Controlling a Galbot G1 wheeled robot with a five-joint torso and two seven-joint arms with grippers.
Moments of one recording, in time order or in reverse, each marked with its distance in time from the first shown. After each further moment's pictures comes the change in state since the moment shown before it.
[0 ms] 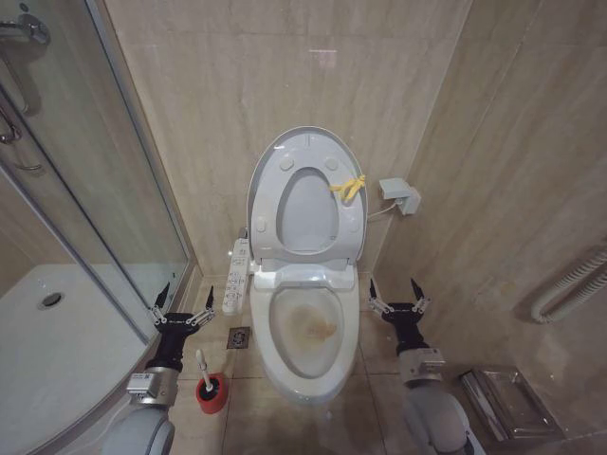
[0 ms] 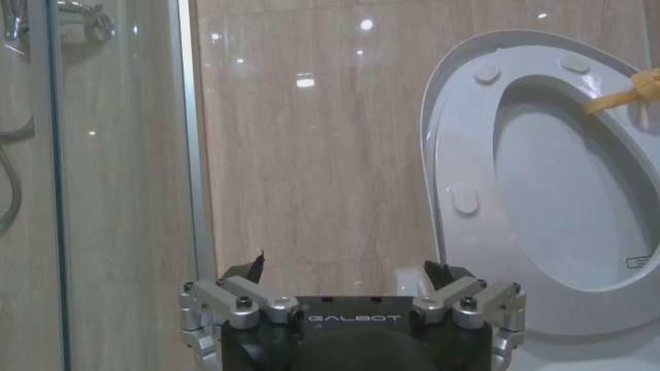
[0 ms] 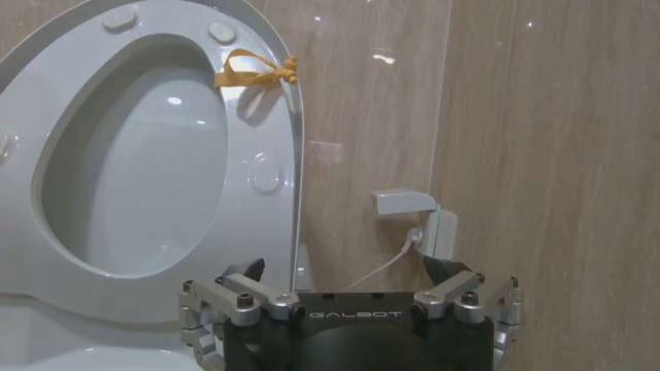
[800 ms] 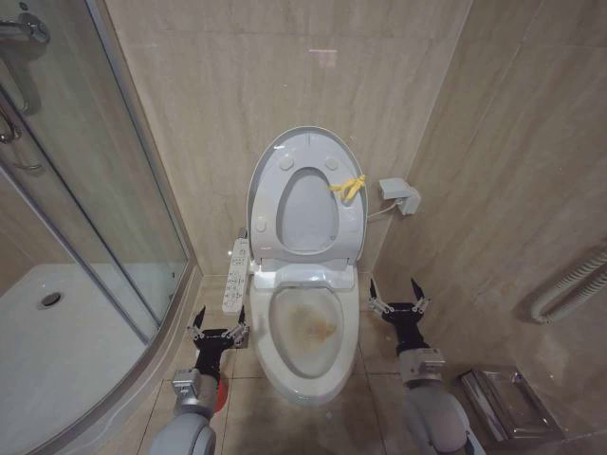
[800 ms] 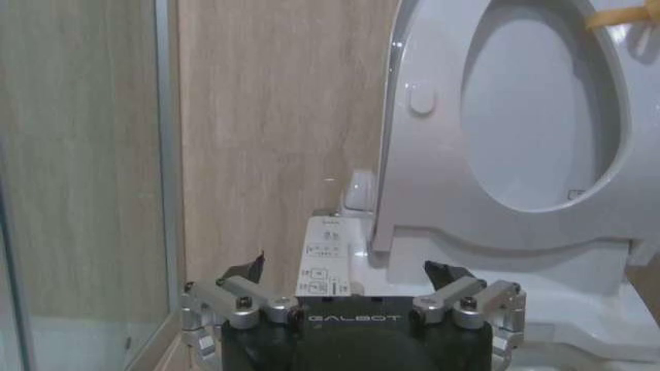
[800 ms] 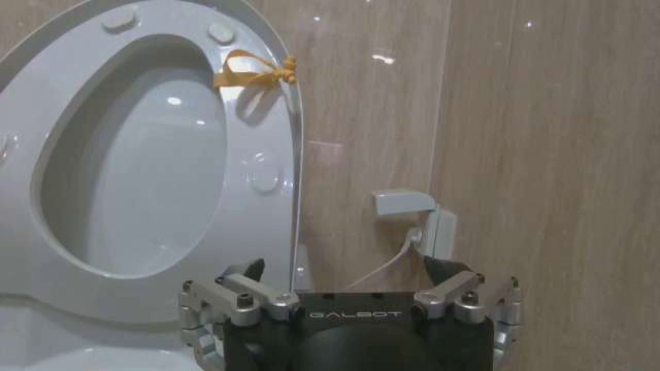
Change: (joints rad) left arm 0.011 -0.176 0.121 -0.003 0.027 0.259 -0.028; right arm 0.000 0.000 0.000 0.000 0.000 0.000 0.000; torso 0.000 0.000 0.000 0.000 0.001
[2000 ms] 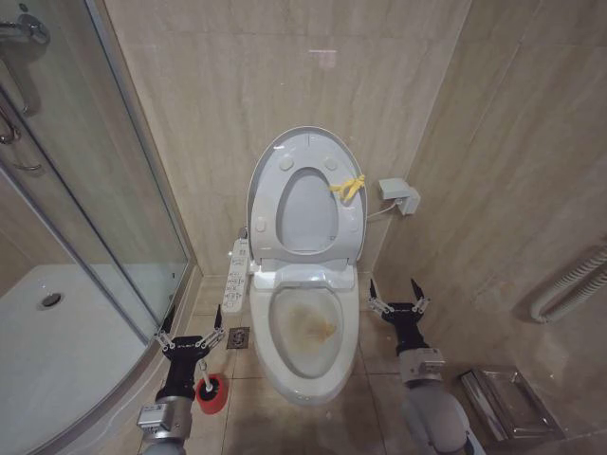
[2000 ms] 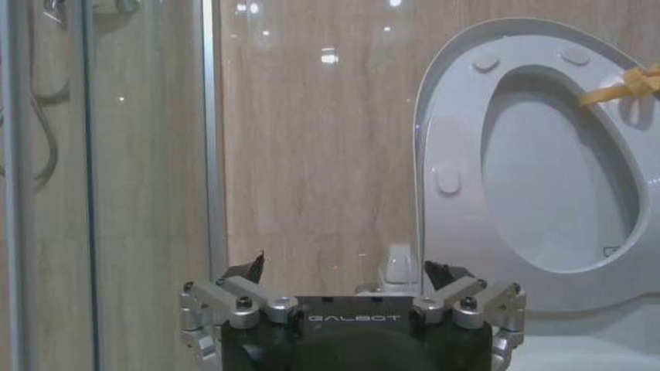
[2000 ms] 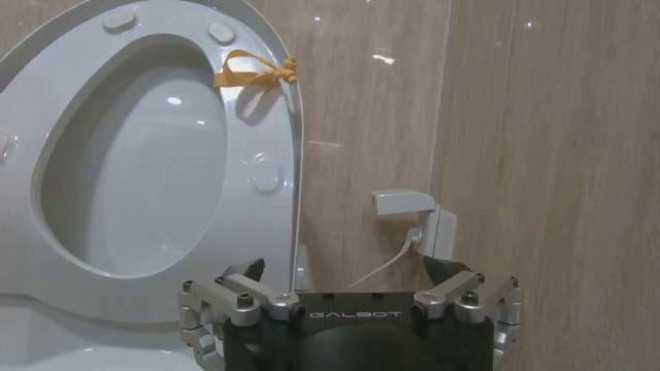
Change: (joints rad) left arm 0.126 0.089 -0.052 -0.071 0.037 -0.264 -0.071; right arm 0.000 0.000 0.000 0.000 0.000 0.000 0.000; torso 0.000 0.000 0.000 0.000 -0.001
